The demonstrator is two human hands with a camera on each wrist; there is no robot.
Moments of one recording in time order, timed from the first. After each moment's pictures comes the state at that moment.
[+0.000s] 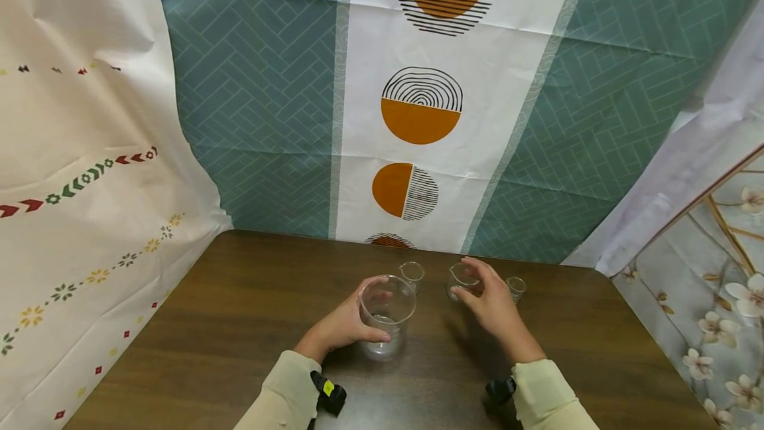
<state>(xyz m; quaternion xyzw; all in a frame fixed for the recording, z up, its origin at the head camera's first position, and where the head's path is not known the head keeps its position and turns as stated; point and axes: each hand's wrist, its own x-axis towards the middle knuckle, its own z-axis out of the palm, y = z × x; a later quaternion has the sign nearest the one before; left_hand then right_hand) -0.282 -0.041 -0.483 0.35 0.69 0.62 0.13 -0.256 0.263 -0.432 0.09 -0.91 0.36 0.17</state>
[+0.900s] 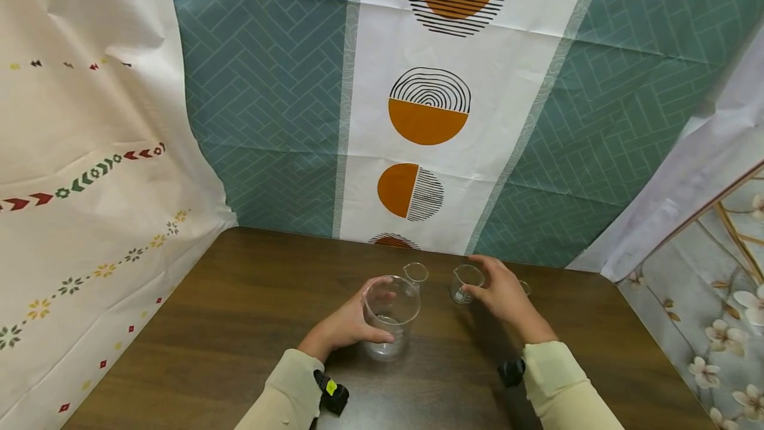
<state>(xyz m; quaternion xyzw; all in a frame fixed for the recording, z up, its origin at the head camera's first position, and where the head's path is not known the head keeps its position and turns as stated) -0.282 -0.042 -0.483 0.36 0.69 0.62 0.13 -0.276 0.281 -0.413 0.09 -0.96 0.23 0.11</state>
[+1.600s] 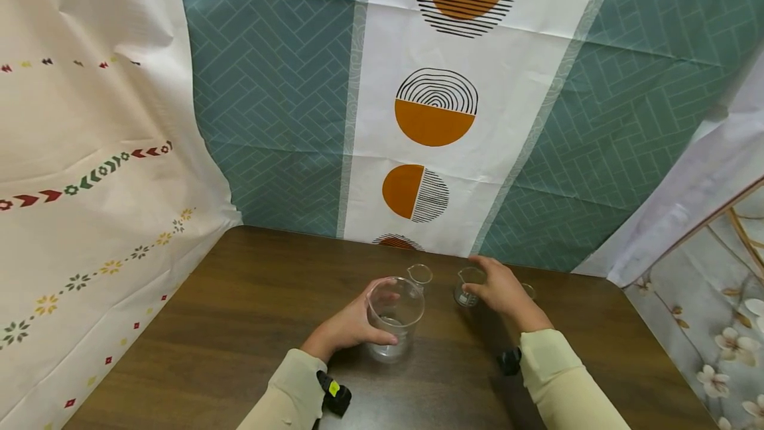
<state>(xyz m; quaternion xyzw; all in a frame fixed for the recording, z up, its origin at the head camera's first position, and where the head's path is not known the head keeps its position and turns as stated) -0.282 -0.044 -0.483 0.34 0.70 0.61 0.14 -0.298 0.277 -0.408 0.10 -0.98 0.19 0.03</state>
